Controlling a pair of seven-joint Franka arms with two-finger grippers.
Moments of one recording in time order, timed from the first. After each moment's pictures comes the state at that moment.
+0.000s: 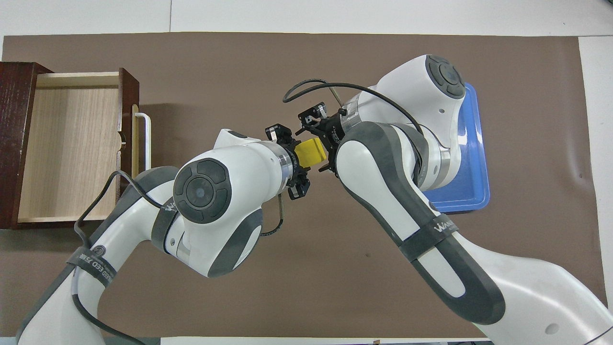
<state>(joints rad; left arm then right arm) -0.57 0.13 -0.12 -1.93 -0.12 2.46 -2.41 0.41 0.38 0.01 -1.62 0.59 2.04 1.12</state>
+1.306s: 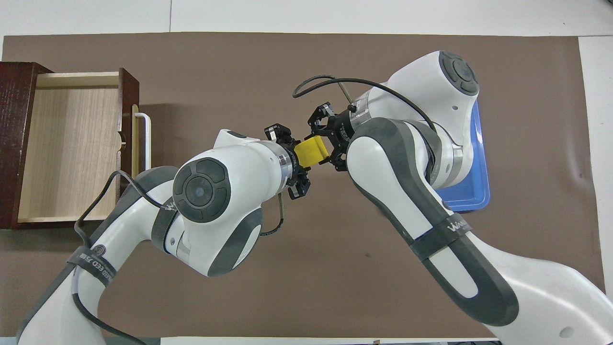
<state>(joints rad) -0.57 0.13 -0.11 -1.93 -0.12 2.46 -2.42 0.40 0.36 0.00 -1.62 0.59 2.02 1.14</state>
